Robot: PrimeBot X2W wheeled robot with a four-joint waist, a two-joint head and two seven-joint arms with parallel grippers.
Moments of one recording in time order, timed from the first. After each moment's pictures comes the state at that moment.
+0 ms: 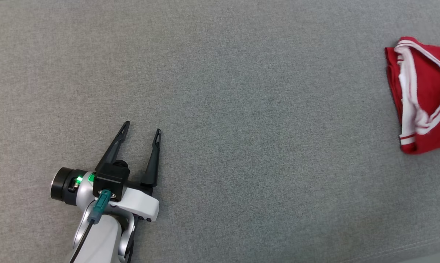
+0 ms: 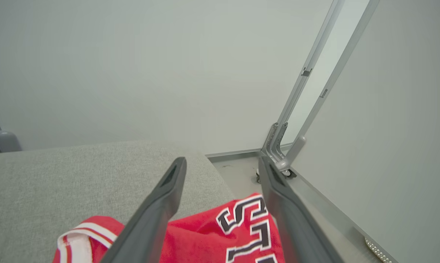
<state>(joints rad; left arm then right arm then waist) -0.28 0.09 -0.21 0.31 0.00 0.03 -0.26 -0.90 -0.33 -0.38 0.95 -0.10 0.13 -0.26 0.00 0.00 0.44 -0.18</state>
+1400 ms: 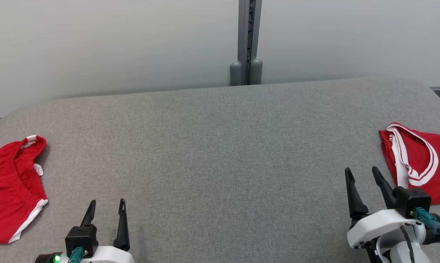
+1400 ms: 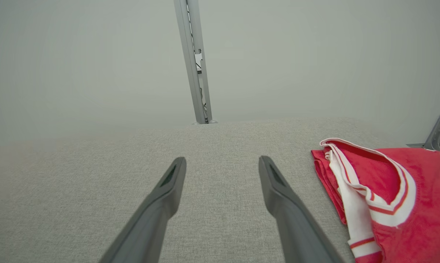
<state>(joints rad) -0.03 0.05 -0.04 0.40 -0.09 0.08 -0.26 -0.21 -0.05 0.01 0.51 0.16 0.13 -0.26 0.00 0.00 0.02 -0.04</state>
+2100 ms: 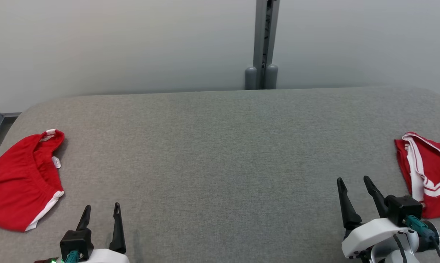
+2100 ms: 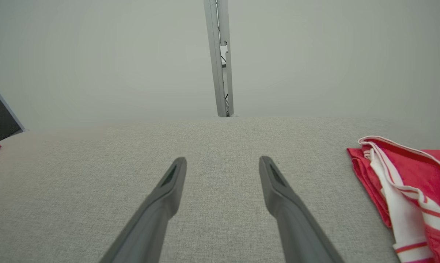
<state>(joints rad) -0.01 0.05 -0.01 0.41 -0.10 0.09 -0.26 -0.17 -0.05 0.05 0.50 0.17 0.13 -0.26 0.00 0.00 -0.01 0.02</state>
